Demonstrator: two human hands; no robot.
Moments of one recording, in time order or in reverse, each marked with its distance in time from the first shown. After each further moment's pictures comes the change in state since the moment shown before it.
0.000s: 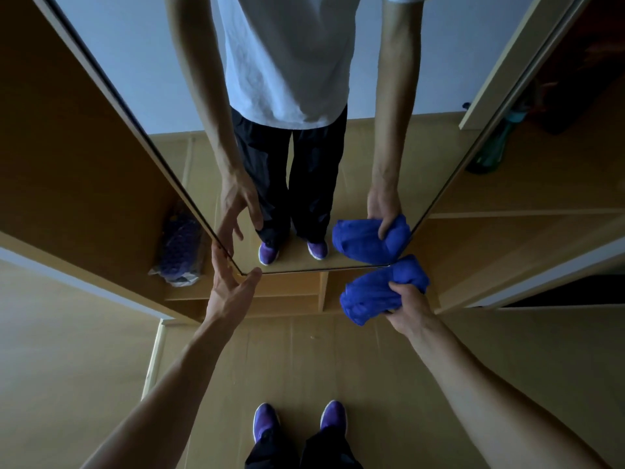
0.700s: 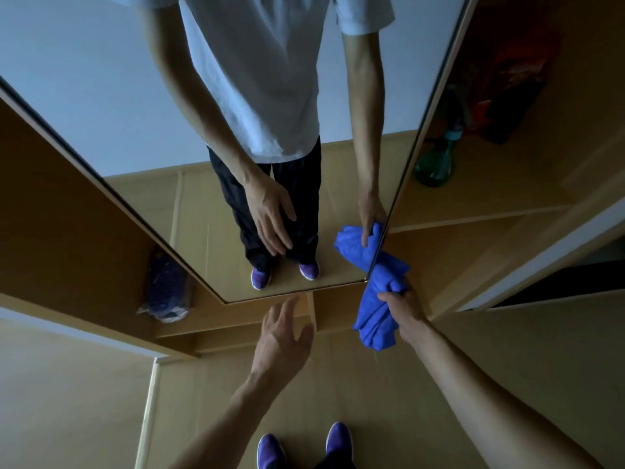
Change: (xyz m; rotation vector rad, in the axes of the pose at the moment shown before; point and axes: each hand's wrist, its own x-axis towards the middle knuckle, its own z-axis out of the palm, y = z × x) left_hand -0.063 0.025 0.083 0.524 -0.214 0.271; right_hand 0.001 -0.026 -0.028 -0.468 0.149 -0.310
